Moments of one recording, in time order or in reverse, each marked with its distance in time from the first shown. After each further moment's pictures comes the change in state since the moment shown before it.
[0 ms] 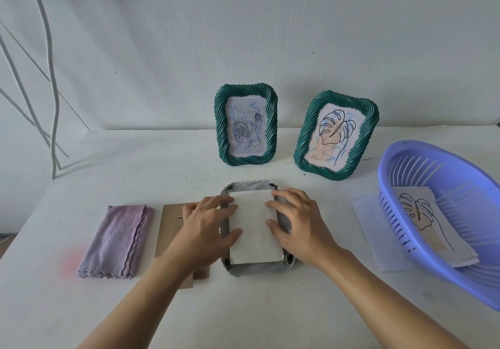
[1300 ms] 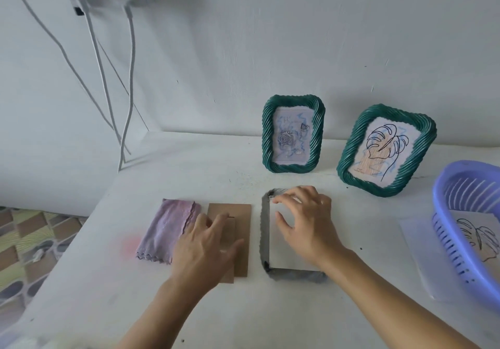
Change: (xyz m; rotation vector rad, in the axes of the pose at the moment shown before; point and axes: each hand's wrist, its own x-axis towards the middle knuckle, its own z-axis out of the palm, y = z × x) left_hand -0.064 -0.013 -0.035 0.150 0.052 -0.449; right_hand 0.035 -0.065 0.017 -0.069 0.117 -0.077
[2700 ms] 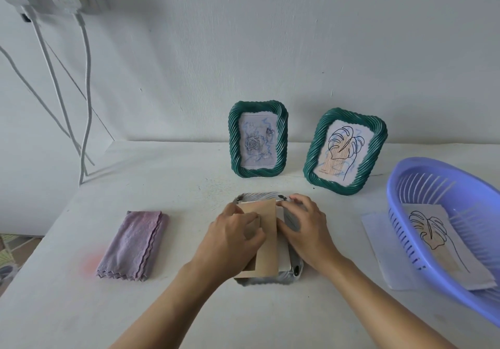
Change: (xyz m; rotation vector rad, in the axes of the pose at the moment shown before) left_hand 0.027 0.087 0.007 -0.273 -0.085 0.306; right_hand -0.026 0.061 -0.016 0.245 -0.114 0.307
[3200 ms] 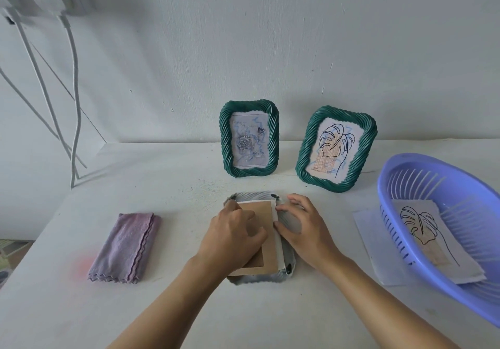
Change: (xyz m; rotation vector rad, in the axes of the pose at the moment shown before) left_hand 0.014 0.014 0.012 0.074 0.027 -0.043; right_hand -0.004 0.018 -0.006 0.087 -0.035 -0.027
